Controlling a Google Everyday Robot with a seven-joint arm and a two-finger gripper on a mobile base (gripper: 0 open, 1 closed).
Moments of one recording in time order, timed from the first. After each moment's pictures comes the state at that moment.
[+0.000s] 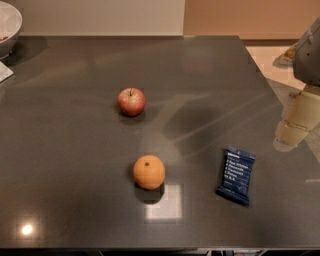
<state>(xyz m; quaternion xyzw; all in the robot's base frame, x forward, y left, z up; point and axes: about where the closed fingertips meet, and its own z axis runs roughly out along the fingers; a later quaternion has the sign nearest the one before) 0.438 -0.217 0.976 -0.60 0.78 -0.03 0.16</state>
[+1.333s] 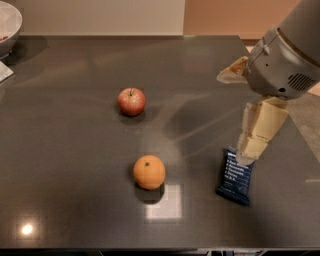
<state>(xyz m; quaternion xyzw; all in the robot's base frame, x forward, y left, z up) 0.421 -0.130 0.961 -0.69 0.69 0.09 0.19</state>
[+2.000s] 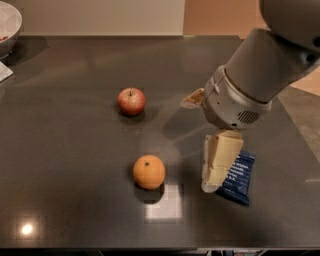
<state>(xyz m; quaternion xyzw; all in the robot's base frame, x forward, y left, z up) 0.401 -0.068 0.913 -0.74 0.64 0.11 0.17</state>
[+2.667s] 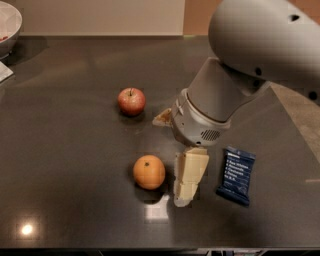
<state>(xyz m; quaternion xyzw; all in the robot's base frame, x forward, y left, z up) 0.393 -0.018 0.875 -0.76 0.61 0.15 0.16</state>
